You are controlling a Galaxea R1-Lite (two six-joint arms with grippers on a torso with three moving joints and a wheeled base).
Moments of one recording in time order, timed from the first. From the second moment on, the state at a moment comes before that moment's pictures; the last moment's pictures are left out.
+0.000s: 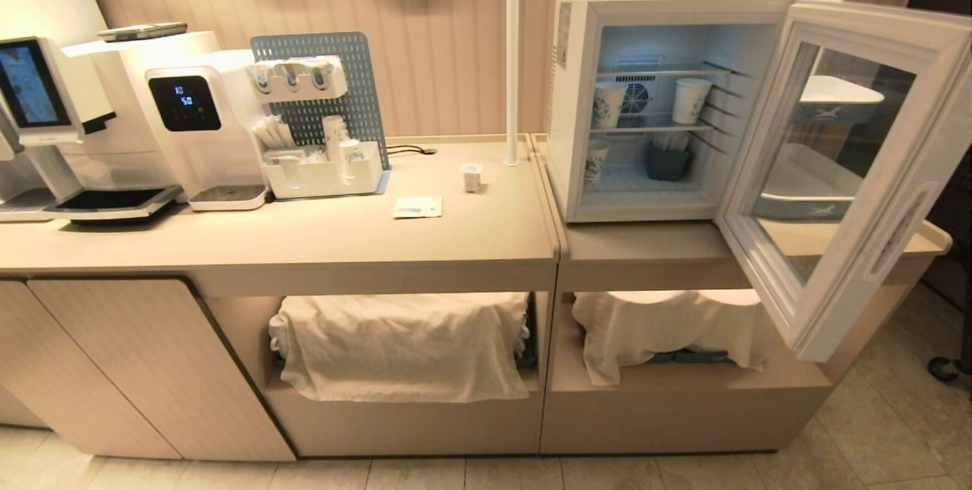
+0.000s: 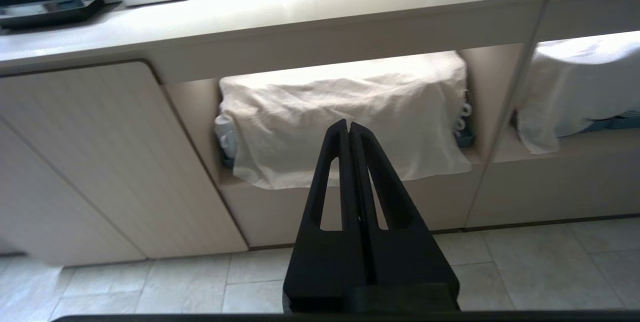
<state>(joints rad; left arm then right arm) 0.00 0.00 0.00 0.01 -0.02 0.09 0.00 0.00 -0.09 0.23 0.01 -0.02</state>
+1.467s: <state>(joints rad) 0.00 0.00 0.00 0.02 -0.02 0.09 0.00 0.00 -0.09 0.22 0.01 -0.02</state>
